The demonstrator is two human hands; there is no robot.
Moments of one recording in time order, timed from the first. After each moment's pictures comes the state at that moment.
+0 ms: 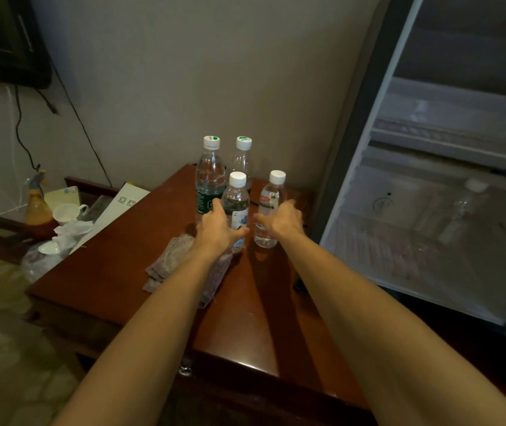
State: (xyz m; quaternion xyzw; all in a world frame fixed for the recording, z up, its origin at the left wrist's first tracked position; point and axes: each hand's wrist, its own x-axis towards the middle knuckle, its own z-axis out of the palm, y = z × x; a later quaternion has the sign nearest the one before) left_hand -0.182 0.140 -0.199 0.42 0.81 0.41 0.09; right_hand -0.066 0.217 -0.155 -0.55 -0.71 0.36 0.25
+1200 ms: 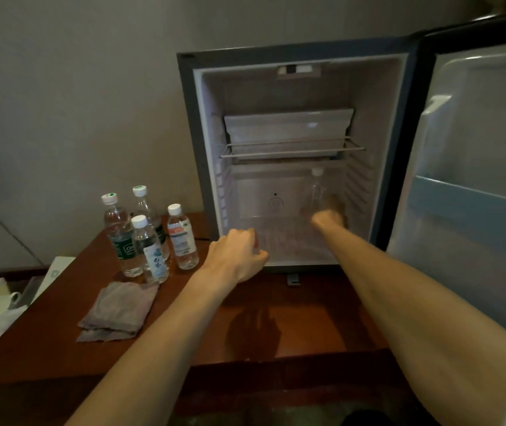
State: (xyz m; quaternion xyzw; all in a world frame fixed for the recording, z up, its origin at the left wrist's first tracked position) left_hand 0.059 0.113 -0.088 0.67 0.73 0.12 0.00; right_hand 0.225 0.335 -0.137 -0.69 -0.57 0.30 0.33
